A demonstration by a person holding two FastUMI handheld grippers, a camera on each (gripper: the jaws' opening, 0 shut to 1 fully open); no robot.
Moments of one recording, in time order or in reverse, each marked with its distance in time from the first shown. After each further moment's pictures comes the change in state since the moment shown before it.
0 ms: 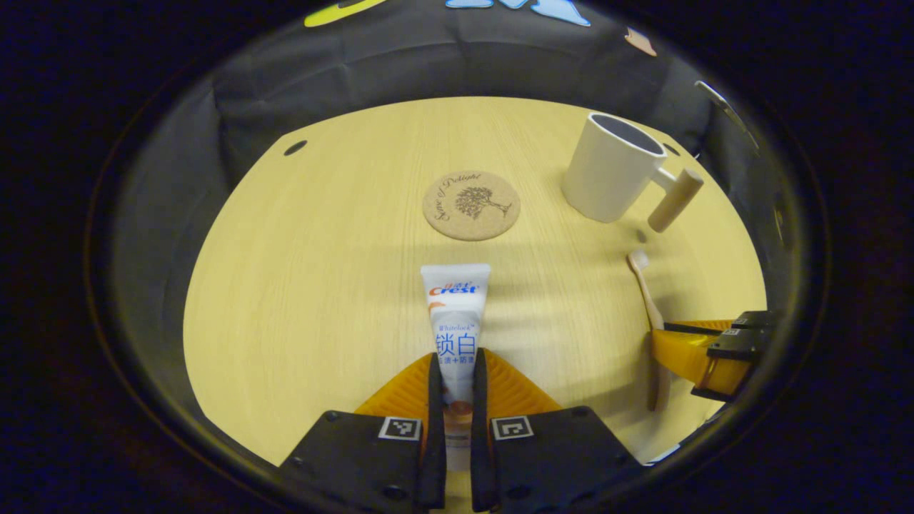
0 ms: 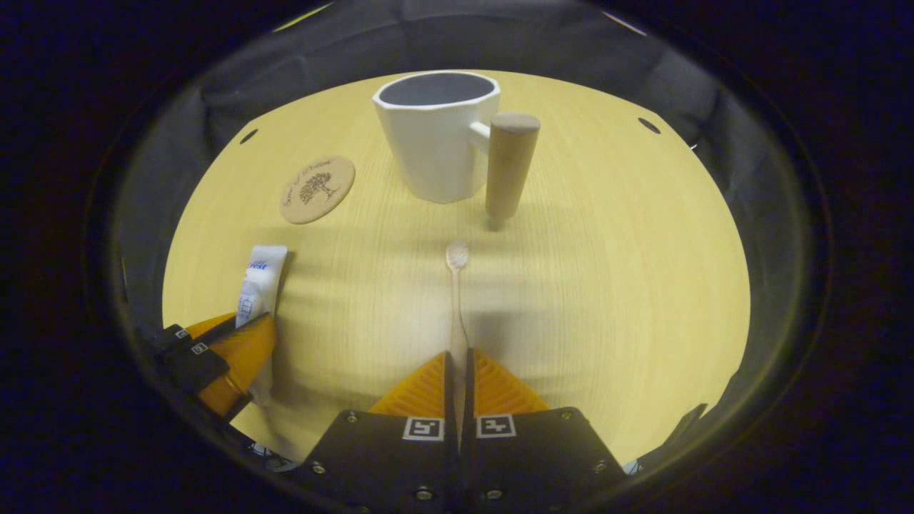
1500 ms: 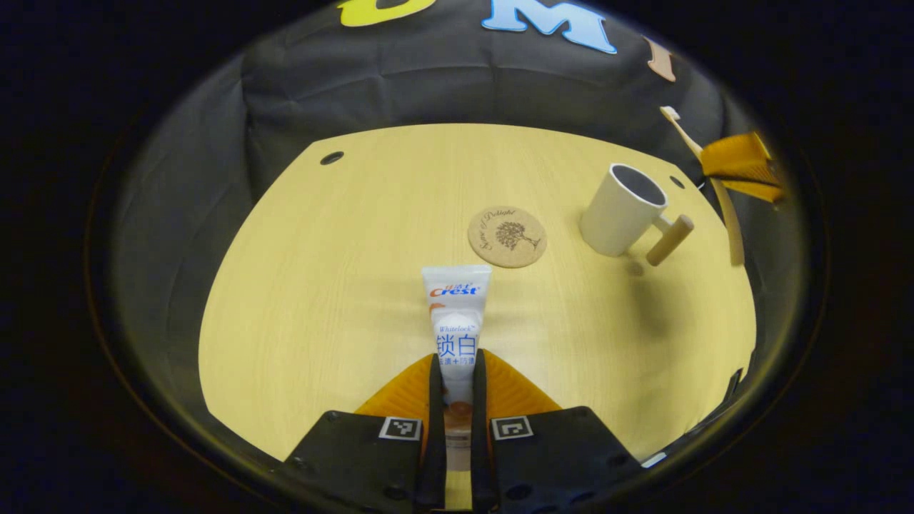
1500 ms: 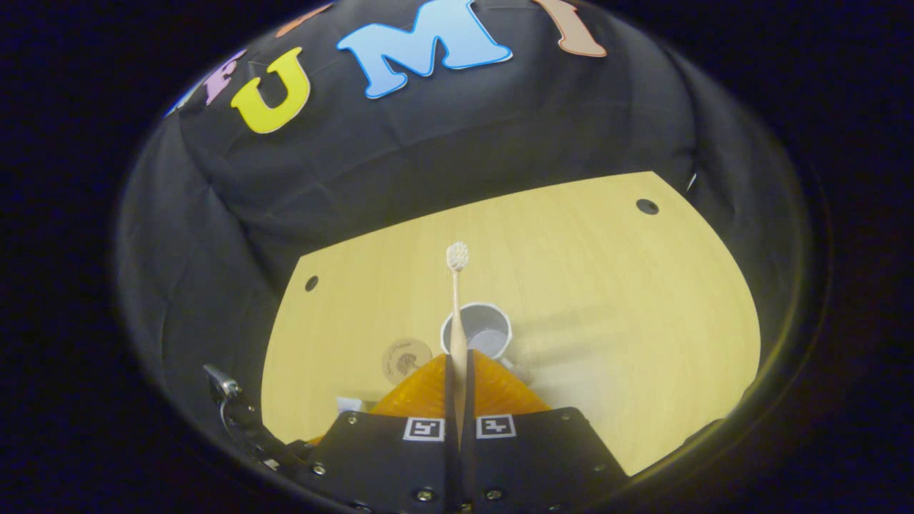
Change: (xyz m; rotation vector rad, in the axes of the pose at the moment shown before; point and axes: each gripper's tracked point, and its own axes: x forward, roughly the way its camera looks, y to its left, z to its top) left arm -0.045 0.042 0.017 -0.068 -0.084 0.010; right arm -0.132 0.013 0.188 0.204 -0.414 0.224
